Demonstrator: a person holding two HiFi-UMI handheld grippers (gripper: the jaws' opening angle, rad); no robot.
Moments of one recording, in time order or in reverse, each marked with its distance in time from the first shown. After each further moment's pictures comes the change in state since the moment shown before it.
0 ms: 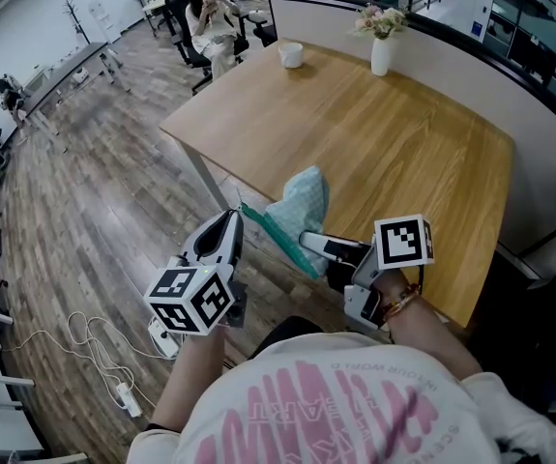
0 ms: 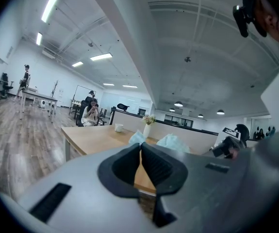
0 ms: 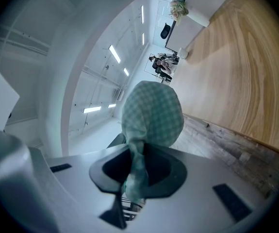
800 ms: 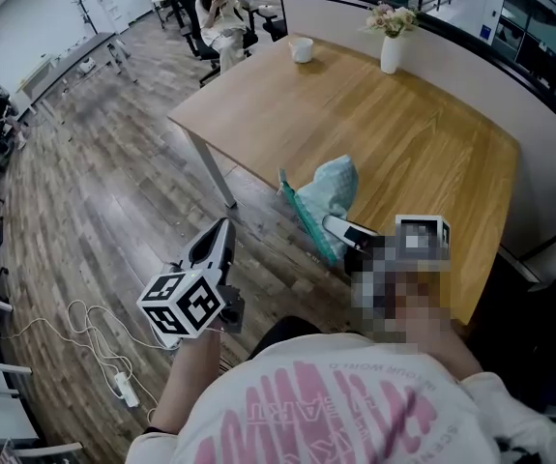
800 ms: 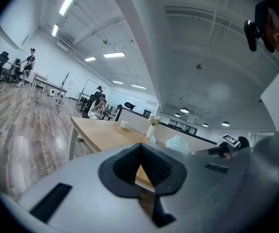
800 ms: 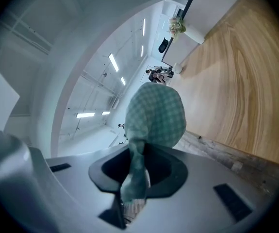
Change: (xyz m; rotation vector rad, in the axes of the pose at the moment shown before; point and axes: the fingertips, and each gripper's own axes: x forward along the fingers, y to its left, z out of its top) left arm -0.038 0.027 -0.018 -0.148 -0.011 0.041; right arm -0.018 -0.014 0.013 -0.027 -0.130 -0.100
